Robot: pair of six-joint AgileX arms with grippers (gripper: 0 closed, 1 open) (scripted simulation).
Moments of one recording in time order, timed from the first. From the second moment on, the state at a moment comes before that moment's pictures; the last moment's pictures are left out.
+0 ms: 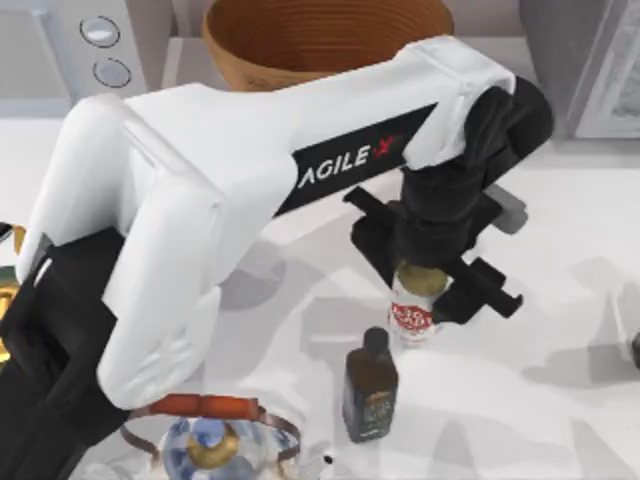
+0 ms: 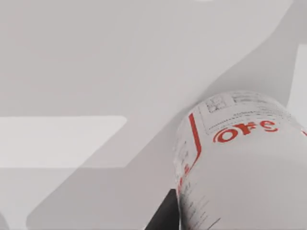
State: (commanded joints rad) left arm -0.87 2.43 2.12 -1.27 0.00 -0.05; right arm 0.00 0.00 0.00 0.00 0.00 0.00
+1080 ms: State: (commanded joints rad) left arm -0.87 2.44 2.23 -1.37 0.00 -0.05; right arm 0.00 0.00 0.00 0.00 0.00 0.00
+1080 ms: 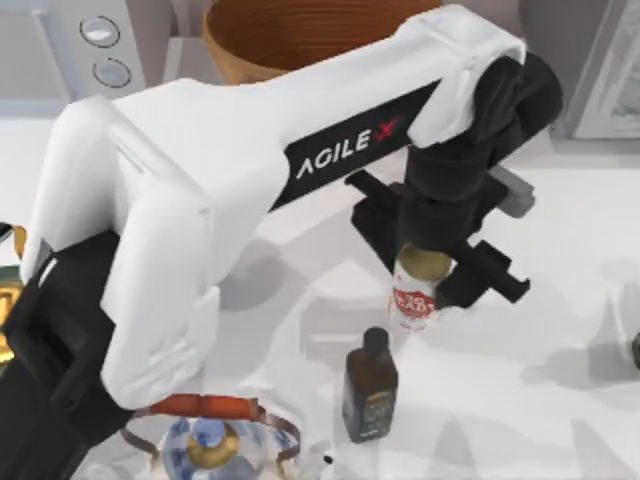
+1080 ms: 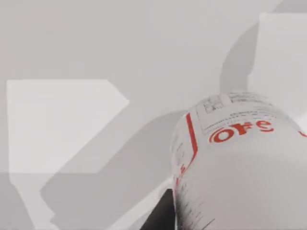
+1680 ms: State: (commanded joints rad) left arm -0.80 2.41 2.29 -1.43 0.01 -0.03; right arm 0.00 0.00 0.00 0.00 0.00 0.00
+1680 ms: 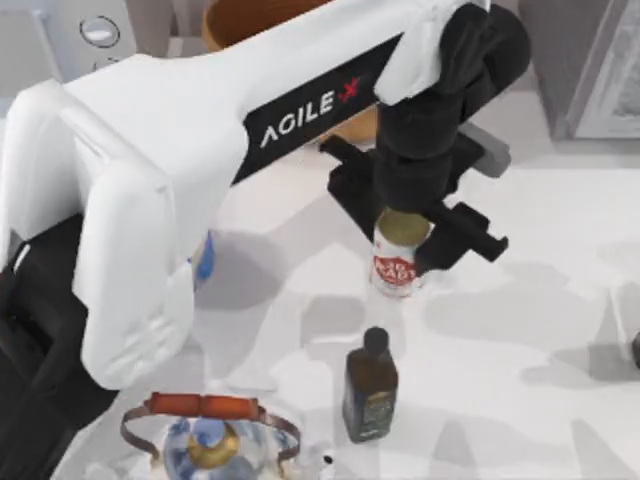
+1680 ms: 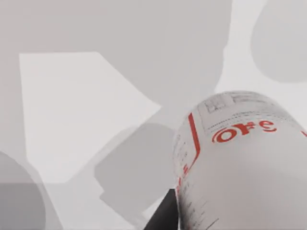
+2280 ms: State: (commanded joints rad) left arm -0.15 2.26 2.26 -1.39 0.06 0.20; right arm 0.00 0.00 0.00 0.00 0.00 0.00
